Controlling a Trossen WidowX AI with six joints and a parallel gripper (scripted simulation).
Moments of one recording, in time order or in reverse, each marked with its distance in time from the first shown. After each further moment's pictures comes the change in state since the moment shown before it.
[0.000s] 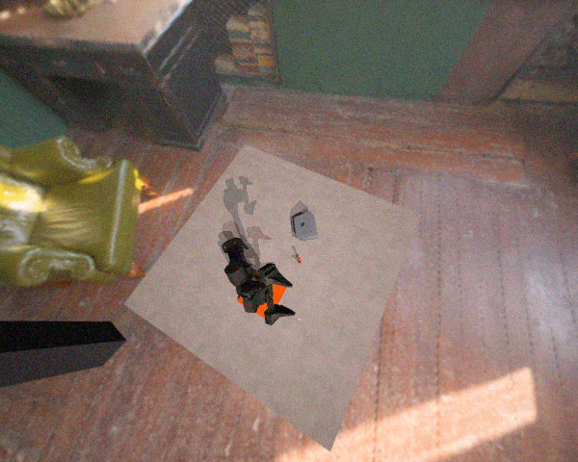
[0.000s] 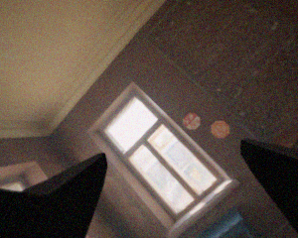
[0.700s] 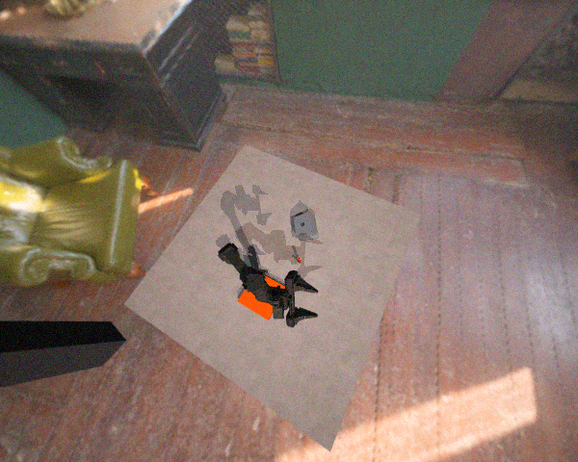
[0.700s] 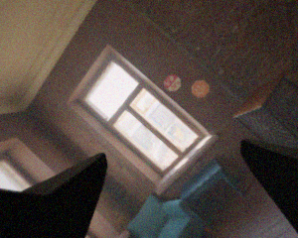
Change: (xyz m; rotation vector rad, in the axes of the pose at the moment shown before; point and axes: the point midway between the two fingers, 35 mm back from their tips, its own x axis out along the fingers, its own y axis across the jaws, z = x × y) arm 0.036 -0.047 -0.072 0.048 0.214 -0.092
